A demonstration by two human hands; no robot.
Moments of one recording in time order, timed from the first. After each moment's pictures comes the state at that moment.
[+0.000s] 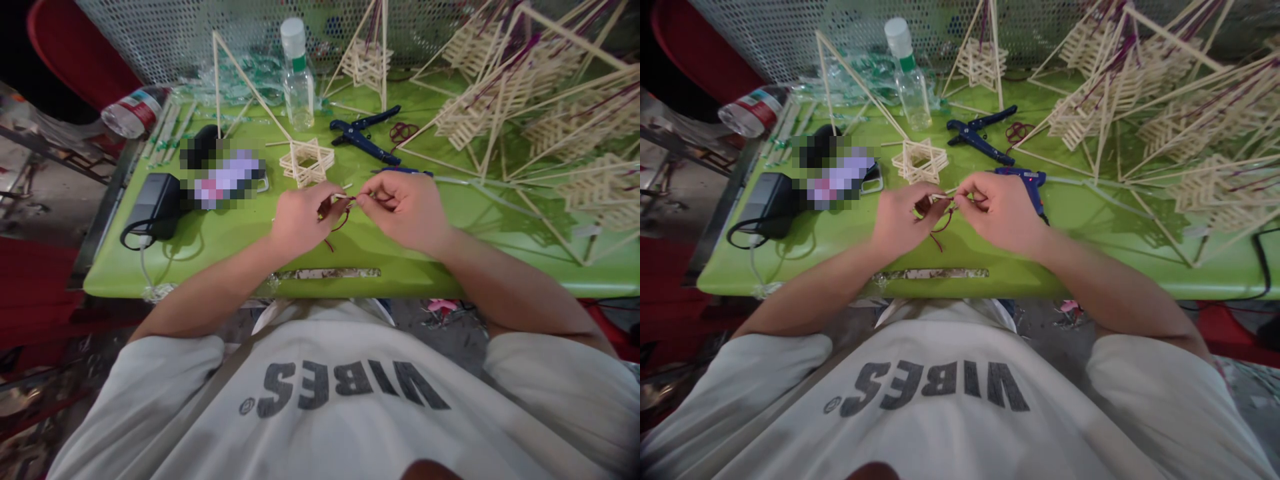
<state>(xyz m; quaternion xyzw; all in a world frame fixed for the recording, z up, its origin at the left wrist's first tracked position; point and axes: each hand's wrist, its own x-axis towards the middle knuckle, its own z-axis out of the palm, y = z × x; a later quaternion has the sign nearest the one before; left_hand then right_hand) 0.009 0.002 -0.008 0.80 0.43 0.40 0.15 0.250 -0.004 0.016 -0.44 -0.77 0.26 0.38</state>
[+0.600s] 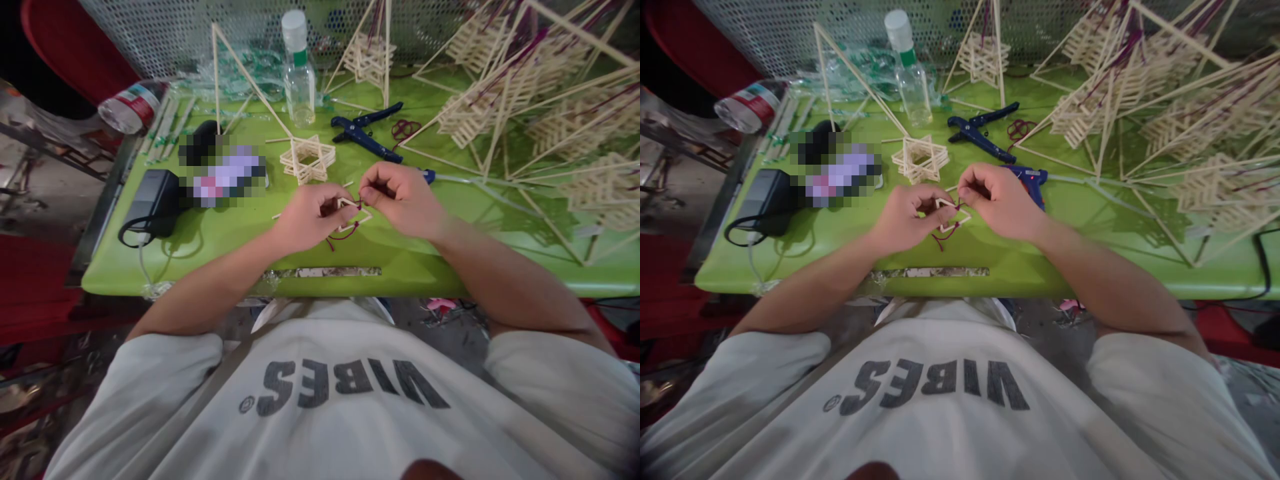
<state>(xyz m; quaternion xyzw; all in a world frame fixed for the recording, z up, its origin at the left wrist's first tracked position) 0.010 0.006 0.000 0.76 0.35 0.38 0.39 0.251 0.020 0.012 -0.39 -0.76 0.35 0.38</state>
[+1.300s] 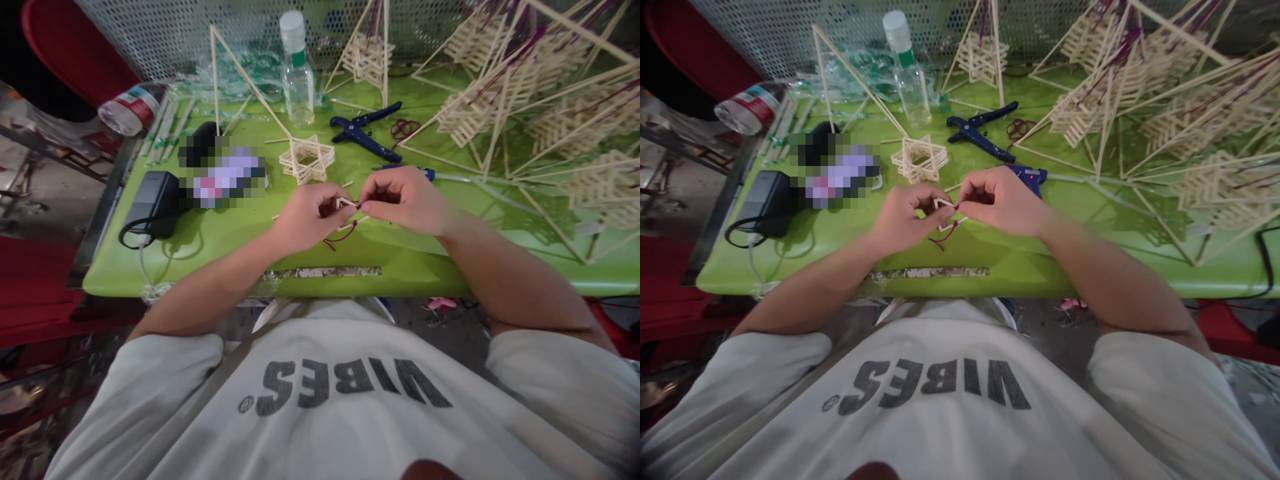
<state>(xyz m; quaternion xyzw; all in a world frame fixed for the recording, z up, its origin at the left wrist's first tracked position) 0.010 0.004 0.001 0.77 0.36 0.39 0.35 0.260 0.020 0.030 -0.35 -0.74 0.48 0.30</state>
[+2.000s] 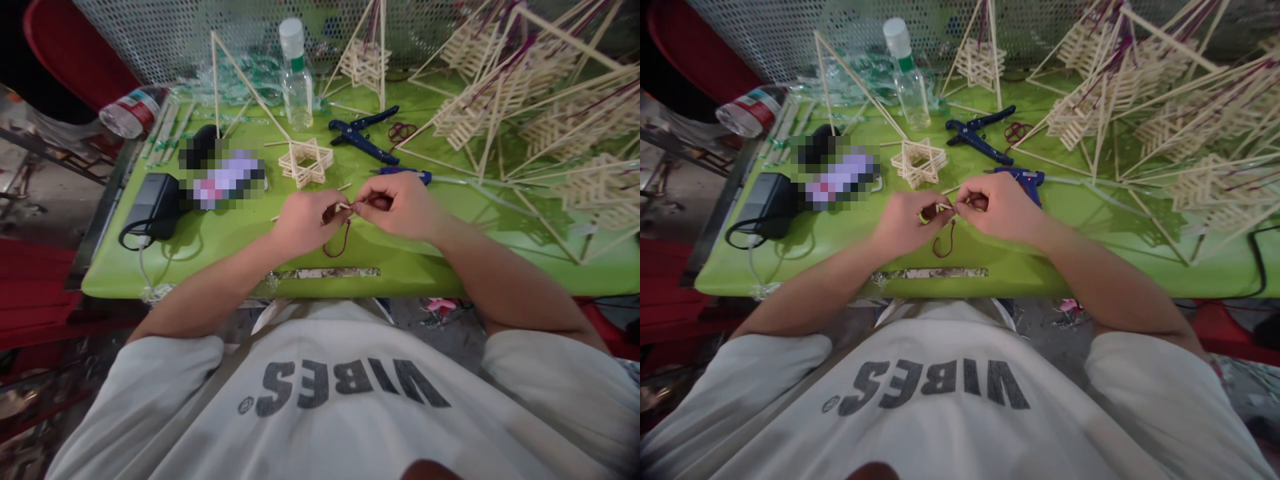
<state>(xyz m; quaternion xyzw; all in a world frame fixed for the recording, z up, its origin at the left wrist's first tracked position) 0.008 0.002 -0.003 0.83 0.41 0.31 0.20 0.256 0.012 0.024 -0.42 -0.78 0.36 0.30</state>
